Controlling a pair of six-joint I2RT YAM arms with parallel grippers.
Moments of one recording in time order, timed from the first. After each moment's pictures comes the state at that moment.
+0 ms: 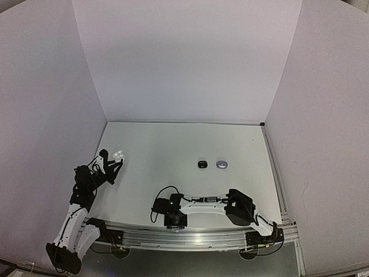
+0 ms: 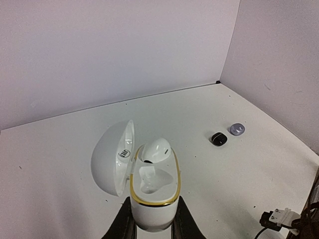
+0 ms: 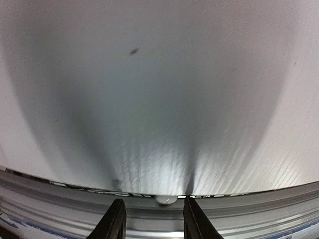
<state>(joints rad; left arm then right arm) -0.12 0.69 0.51 0.00 0.52 -0.03 1.34 2.32 1.86 -1.07 -0.18 1.32</state>
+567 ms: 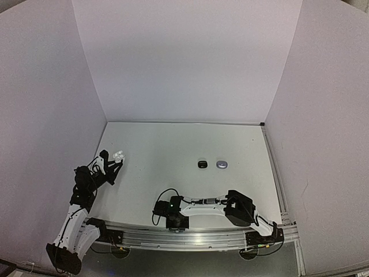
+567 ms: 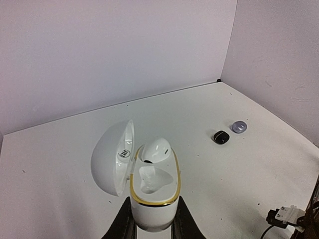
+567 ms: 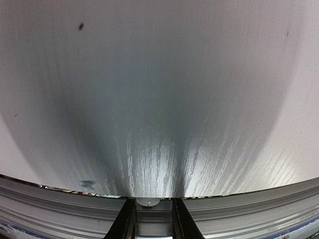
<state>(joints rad) -0.12 0.68 0.50 0.01 0.52 0.00 1.35 2.32 1.82 -1.08 -0.18 1.33</state>
